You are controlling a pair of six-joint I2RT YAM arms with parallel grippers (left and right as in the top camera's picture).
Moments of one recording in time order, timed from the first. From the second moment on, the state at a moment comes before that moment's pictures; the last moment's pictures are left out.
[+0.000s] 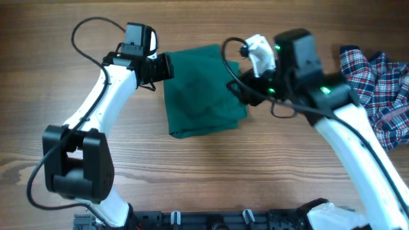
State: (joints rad) left arm -0.18 1.83 1.36 -0.60 0.16 -0.35; right arm 0.38 1.37 1.39 -0.86 -0.36 -0.04
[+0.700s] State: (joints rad) left arm -0.11 2.12 1.36 -0.38 0.41 -0.31; right arm 0.38 1.35 1.39 -0.98 -0.36 0.01
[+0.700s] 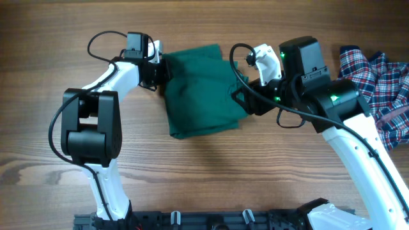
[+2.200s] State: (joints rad) left arm -0.21 1.78 1.36 -0.78 0.13 -0.30; right arm 0.31 1.90 1.09 -0.81 -0.63 0.60
